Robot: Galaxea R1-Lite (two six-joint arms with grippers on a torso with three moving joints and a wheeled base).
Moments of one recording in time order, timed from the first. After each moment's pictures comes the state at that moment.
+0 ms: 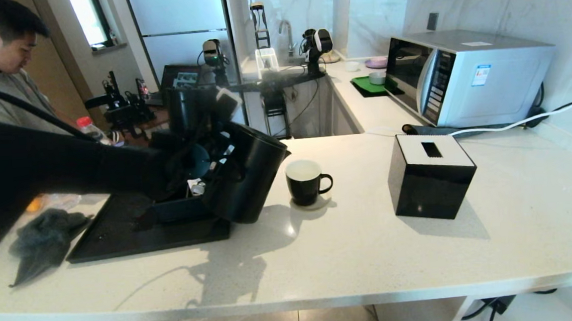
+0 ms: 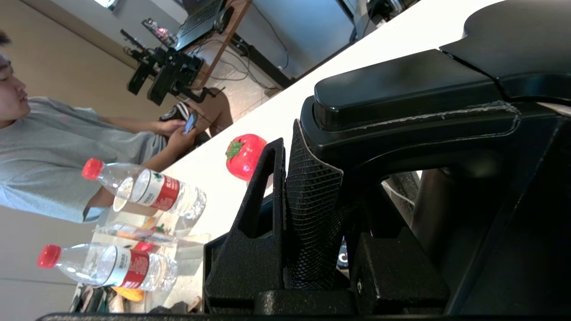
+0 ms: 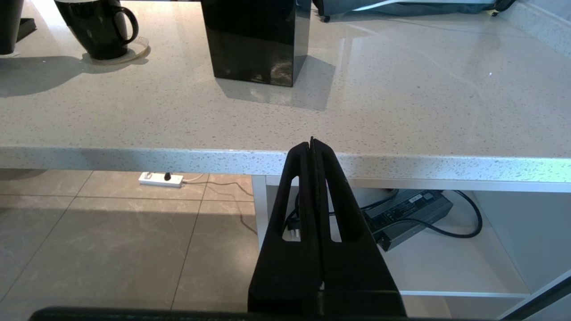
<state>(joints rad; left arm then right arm) -0.39 2.02 -1.36 -0.45 0.53 0.56 0.00 0.00 0.00 0.00 0.01 -0.02</state>
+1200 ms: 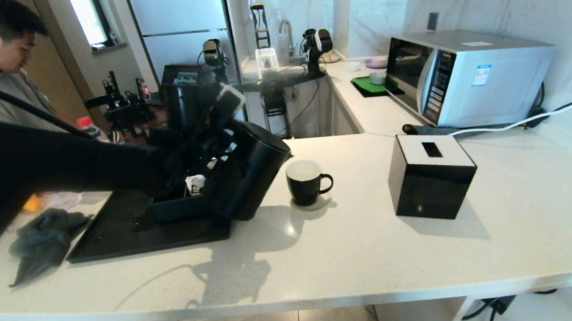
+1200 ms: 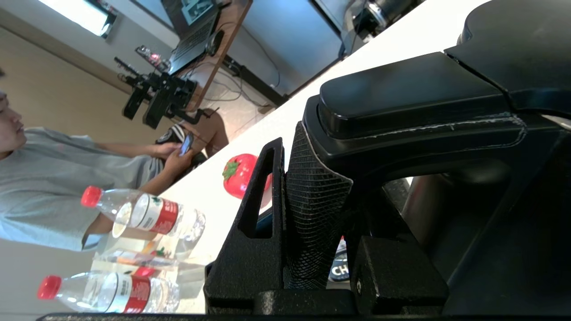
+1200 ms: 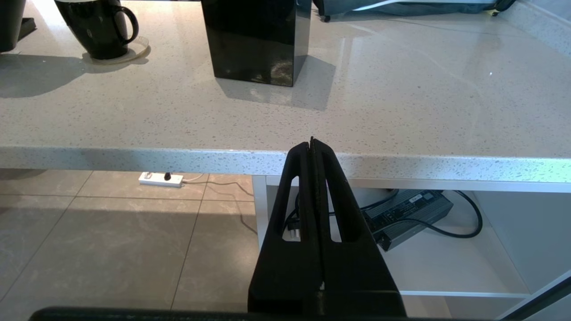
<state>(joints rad) -0.40 2.02 -1.38 -0.45 0.46 0.60 0.00 0.00 0.00 0.00 0.01 -0.02</state>
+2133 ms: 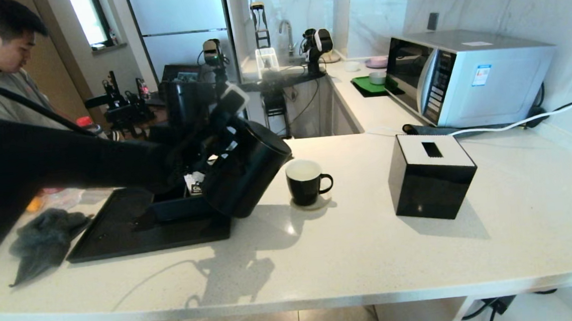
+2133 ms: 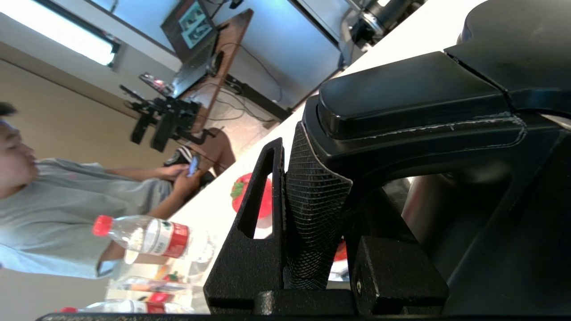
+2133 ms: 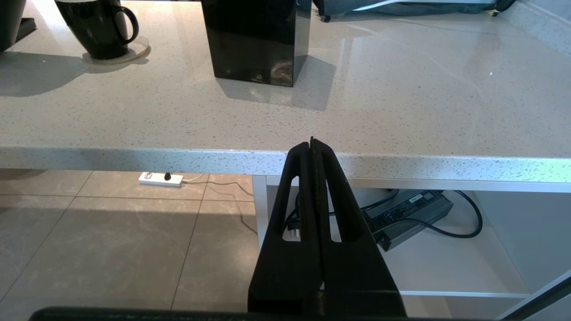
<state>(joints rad) -0.39 2.04 -1.42 -0.45 0.40 0.68 0.00 0.00 0.00 0.00 0.01 -0.02</state>
